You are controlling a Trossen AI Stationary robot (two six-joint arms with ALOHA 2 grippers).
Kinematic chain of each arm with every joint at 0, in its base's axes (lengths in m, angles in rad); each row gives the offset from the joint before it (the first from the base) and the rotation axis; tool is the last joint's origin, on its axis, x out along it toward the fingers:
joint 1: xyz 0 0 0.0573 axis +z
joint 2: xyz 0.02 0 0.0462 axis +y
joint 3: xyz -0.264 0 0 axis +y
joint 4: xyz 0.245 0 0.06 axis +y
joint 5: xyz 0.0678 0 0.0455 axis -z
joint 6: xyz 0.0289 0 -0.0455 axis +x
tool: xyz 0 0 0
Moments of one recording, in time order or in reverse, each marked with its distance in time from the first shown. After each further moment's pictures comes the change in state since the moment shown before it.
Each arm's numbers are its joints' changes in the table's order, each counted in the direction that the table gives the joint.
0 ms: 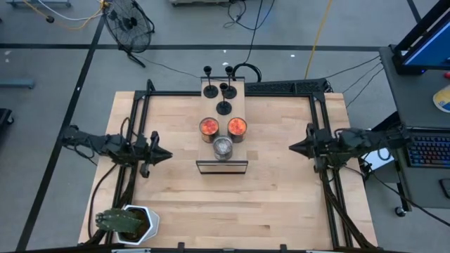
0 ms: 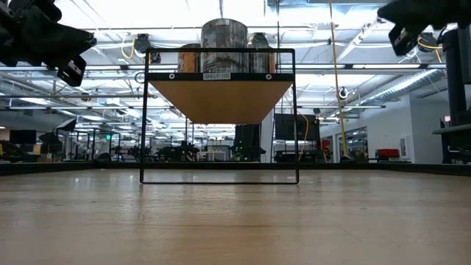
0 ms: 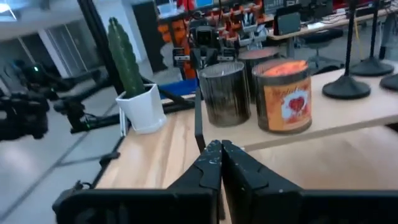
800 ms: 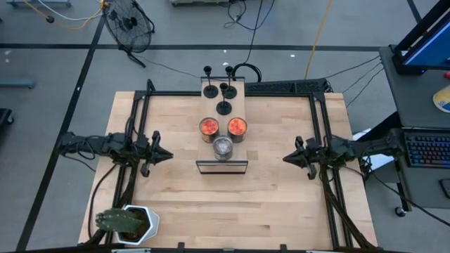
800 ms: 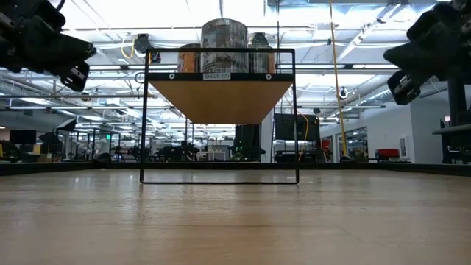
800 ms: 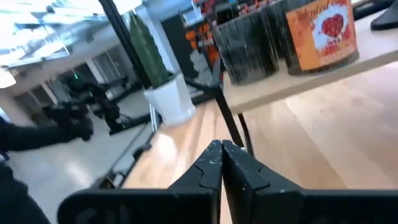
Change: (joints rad) left arm 0.145 -0.031 0.000 0.088 0.193 0.029; right arm -0.064 -0.243 0.394 -0.240 -0.188 0.154
